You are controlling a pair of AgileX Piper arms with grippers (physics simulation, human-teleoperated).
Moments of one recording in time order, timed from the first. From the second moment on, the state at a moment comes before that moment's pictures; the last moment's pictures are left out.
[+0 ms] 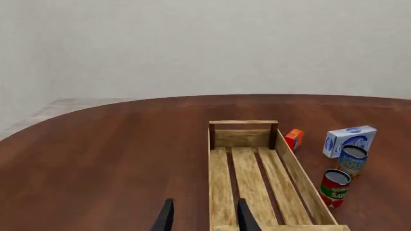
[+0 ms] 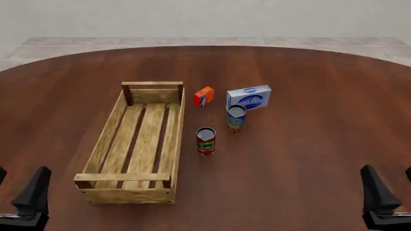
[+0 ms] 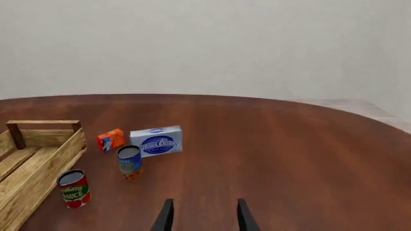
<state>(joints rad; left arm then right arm) 0.00 0.00 0.00 0.00 0.00 -0.01 0.02 0.00 -0.01 -0.01</state>
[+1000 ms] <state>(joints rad) 0.00 0.00 0.00 0.00 0.00 0.05 0.50 -0.51 0.08 0.00</state>
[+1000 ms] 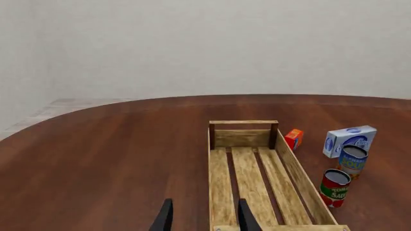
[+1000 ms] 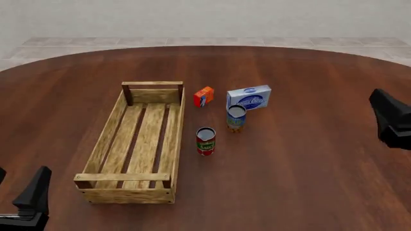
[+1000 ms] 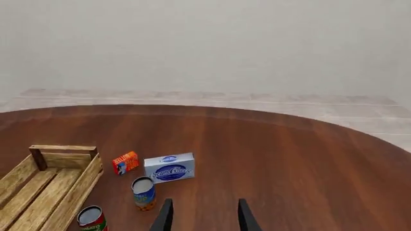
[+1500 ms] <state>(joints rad) 0.00 0.00 0.00 0.00 0.00 0.25 1.11 -1.19 0.34 -0.10</state>
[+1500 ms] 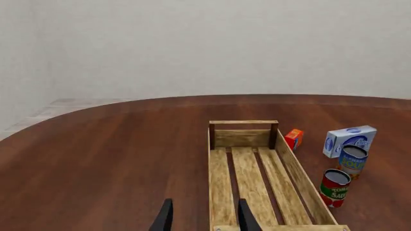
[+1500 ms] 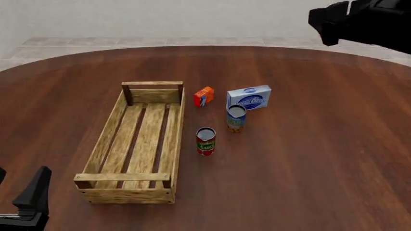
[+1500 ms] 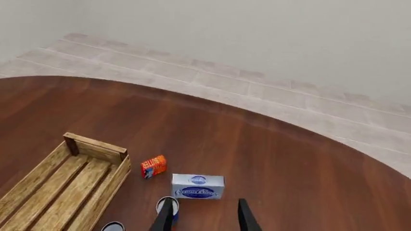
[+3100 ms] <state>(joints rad) 0.00 0.00 0.00 0.00 0.00 0.38 1.72 -1.52 0.46 0.01</state>
